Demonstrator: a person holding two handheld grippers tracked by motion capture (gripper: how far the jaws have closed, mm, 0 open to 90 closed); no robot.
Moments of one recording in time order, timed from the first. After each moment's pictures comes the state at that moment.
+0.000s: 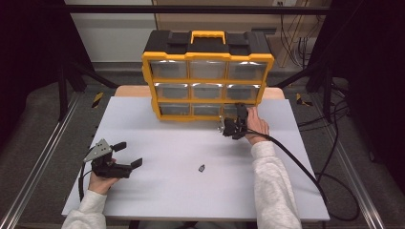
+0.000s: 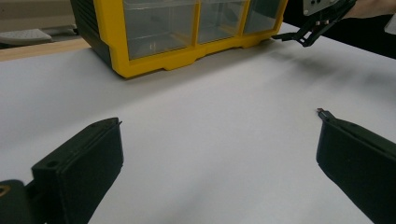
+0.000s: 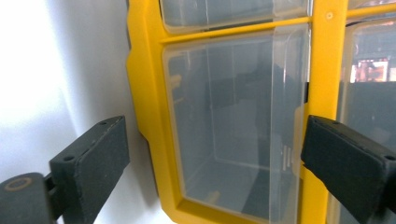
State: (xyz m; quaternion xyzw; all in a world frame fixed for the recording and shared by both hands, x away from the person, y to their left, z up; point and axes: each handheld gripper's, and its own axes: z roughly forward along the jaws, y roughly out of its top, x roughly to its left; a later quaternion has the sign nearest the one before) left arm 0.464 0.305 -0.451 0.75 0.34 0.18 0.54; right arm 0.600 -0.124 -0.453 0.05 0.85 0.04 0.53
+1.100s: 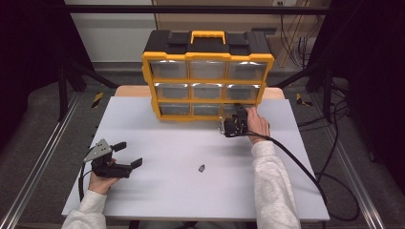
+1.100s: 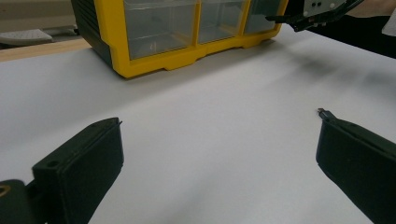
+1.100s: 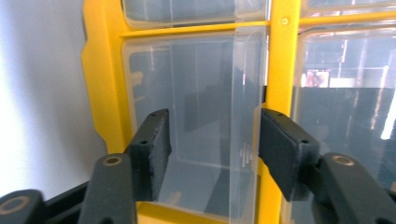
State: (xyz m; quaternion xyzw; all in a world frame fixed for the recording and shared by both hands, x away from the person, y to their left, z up) left arm 0.464 0.305 -0.451 0.75 0.34 0.18 0.54; right arm 0.598 -0.126 -0.457 0.02 0.80 0.02 0.59
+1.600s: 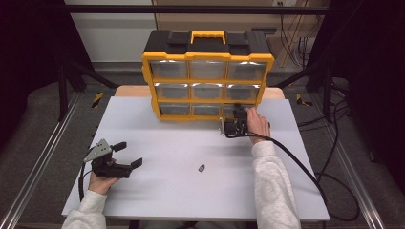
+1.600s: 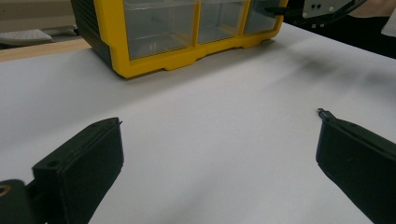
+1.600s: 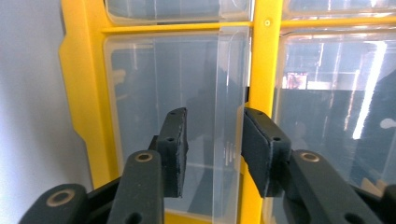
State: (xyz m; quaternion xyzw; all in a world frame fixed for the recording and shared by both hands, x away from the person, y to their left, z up) left arm 0.464 0.305 -0.451 0.75 0.34 0.18 0.54; right arm 0.597 -0.127 -0.458 0.00 0.78 0.01 0.62
